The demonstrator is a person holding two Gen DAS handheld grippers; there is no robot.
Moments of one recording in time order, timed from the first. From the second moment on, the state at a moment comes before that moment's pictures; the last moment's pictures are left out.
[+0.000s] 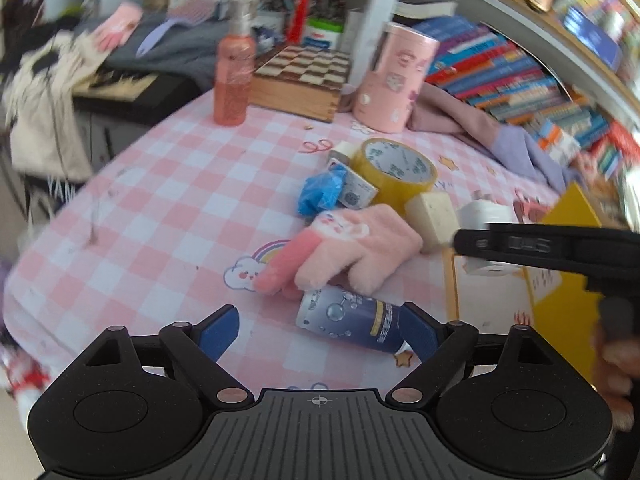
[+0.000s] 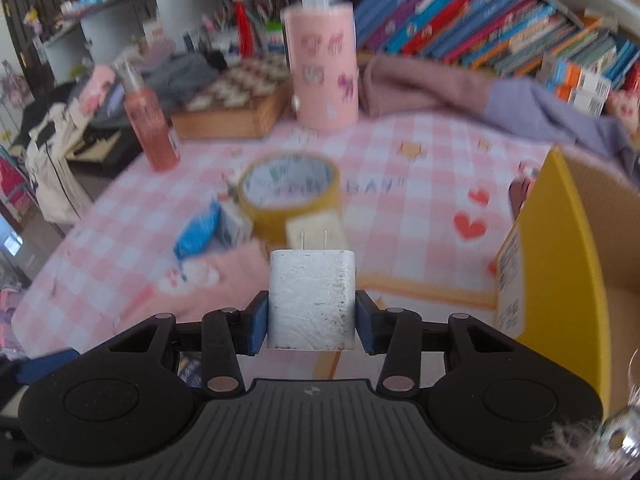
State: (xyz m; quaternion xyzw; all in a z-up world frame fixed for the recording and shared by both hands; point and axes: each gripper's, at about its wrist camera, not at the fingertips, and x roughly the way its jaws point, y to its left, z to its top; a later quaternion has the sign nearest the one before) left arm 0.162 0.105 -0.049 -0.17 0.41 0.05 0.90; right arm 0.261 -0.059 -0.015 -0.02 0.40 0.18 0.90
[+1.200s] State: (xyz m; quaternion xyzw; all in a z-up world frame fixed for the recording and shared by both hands) left arm 0.190 0.100 -0.056 -0.26 0.43 0.13 0.85; right arm 0.250 -0.089 -0.001 -0.02 0.38 0.21 0.90
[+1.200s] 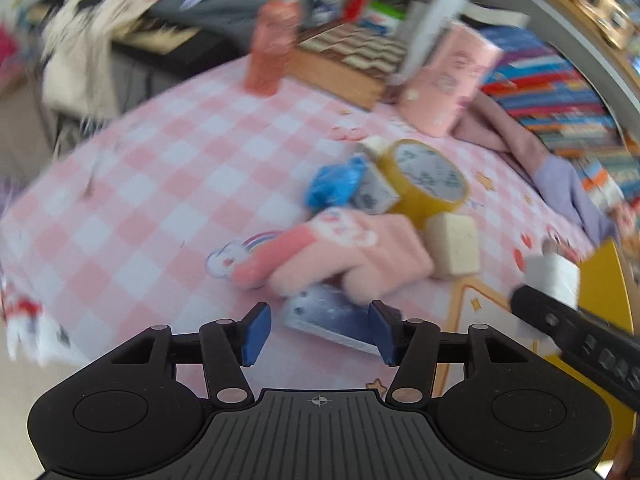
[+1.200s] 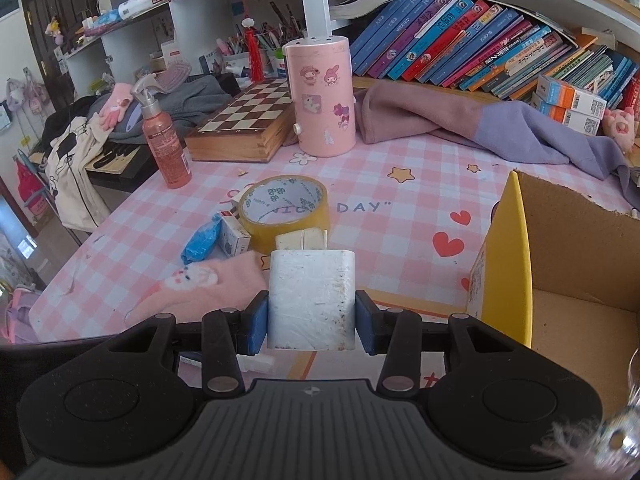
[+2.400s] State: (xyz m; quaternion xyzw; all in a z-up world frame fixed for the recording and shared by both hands) left arm 0.222 0.057 -0.066 -0.05 0.49 0.05 0.87; right arm 0.256 -0.081 -0.015 -0.02 0.42 0.22 0.88
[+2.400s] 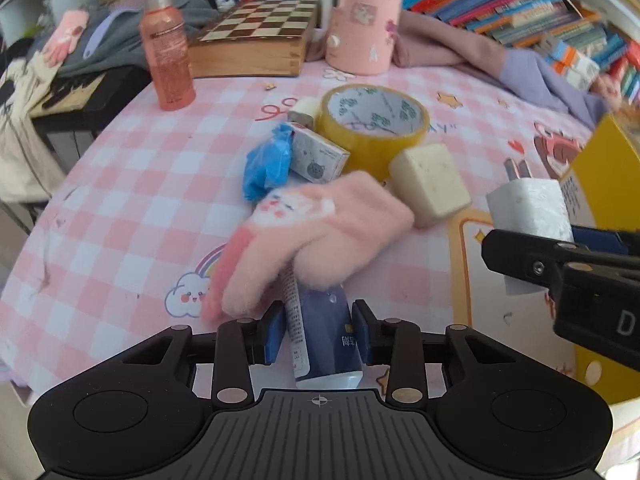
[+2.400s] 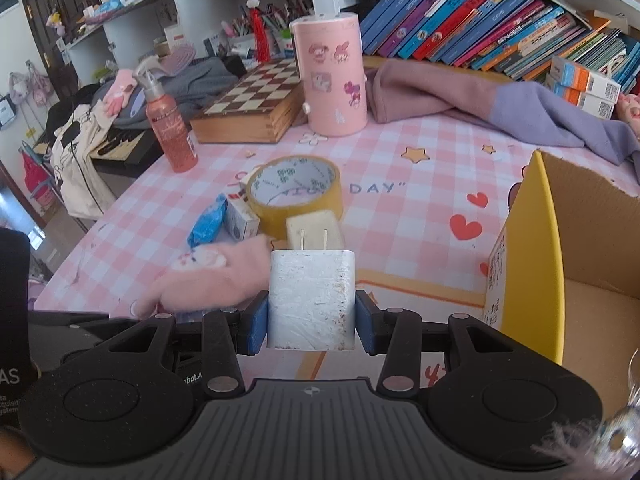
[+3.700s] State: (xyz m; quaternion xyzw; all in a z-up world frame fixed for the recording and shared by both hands) left arm 0.085 0.074 0.034 -0.09 0.35 -0.08 0.93; right arm 0.104 -0.114 0.035 0.01 0.35 0.12 0.93
